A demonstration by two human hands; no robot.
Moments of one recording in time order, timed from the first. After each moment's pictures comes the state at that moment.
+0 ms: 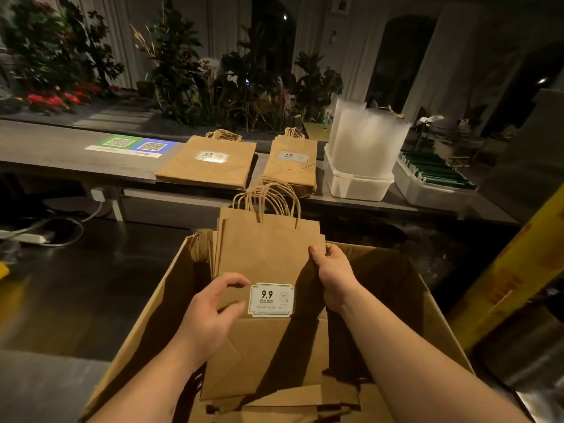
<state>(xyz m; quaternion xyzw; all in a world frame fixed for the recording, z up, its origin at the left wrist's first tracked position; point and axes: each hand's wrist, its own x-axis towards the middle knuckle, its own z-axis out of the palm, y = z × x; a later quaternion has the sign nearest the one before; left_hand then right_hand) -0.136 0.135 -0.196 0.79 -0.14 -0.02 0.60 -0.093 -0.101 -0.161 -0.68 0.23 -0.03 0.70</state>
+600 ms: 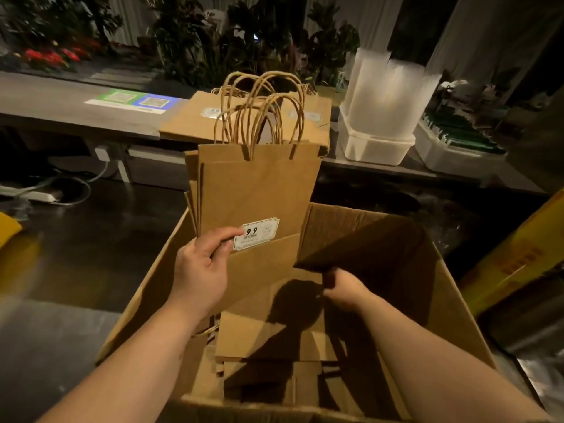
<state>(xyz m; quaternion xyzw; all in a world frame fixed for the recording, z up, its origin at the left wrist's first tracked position) -0.127 0.145 -0.203 0.82 -0.13 0.19 0.53 -0.112 -0.155 -0.277 -0.93 0.20 0.17 0.27</state>
